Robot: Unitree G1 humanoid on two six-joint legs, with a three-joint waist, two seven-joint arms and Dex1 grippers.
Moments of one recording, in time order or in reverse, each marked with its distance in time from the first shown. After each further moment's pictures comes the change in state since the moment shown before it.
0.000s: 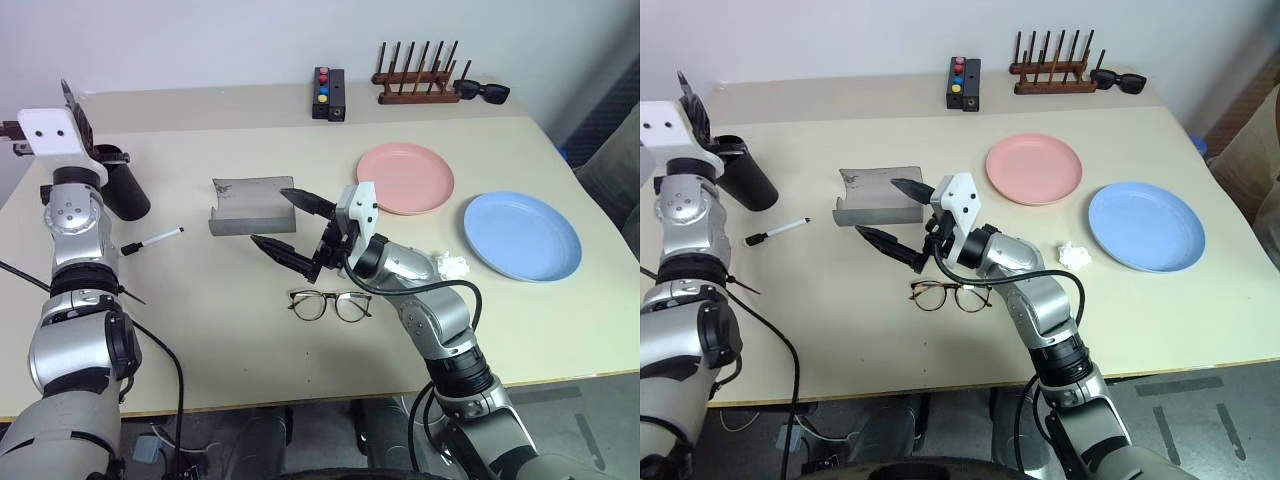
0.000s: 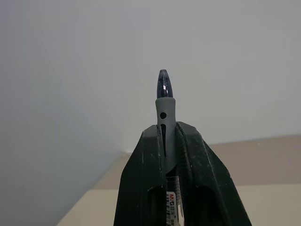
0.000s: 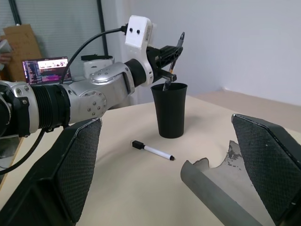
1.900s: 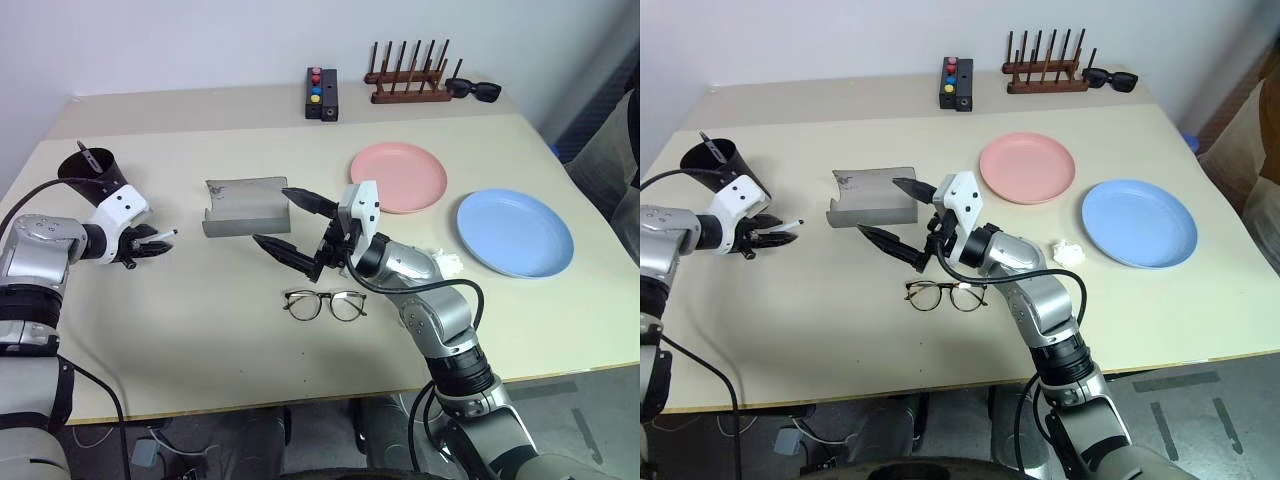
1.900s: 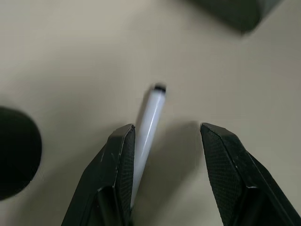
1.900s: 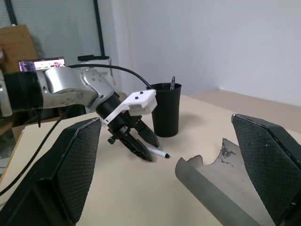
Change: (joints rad) left arm 0.166 0.295 -0.454 -0.248 0.110 0.658 -0.994; right arm -0.002 0.000 -0.012 0.002 0.001 0.006 0.014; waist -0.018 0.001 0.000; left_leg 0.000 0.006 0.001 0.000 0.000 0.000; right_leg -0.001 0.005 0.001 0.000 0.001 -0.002
